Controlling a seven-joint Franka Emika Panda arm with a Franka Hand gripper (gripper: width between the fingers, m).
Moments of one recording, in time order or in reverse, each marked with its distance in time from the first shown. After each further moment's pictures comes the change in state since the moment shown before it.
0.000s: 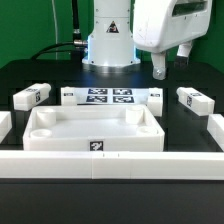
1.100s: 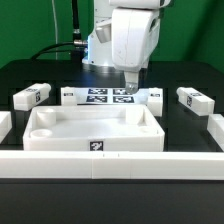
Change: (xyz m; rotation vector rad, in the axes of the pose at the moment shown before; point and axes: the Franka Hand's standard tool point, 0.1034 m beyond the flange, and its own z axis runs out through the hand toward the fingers) arm -0.054 0.008 0.030 -0.003 0.015 -0.320
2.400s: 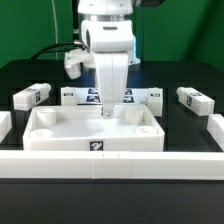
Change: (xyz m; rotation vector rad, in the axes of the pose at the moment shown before) arm -0.060 -0.043 0.074 0.016 0.038 -0.367
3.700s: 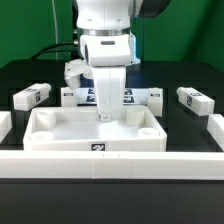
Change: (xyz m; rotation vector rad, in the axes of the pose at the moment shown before) arm 0.000 -0.004 0.011 0.008 0.006 0.008
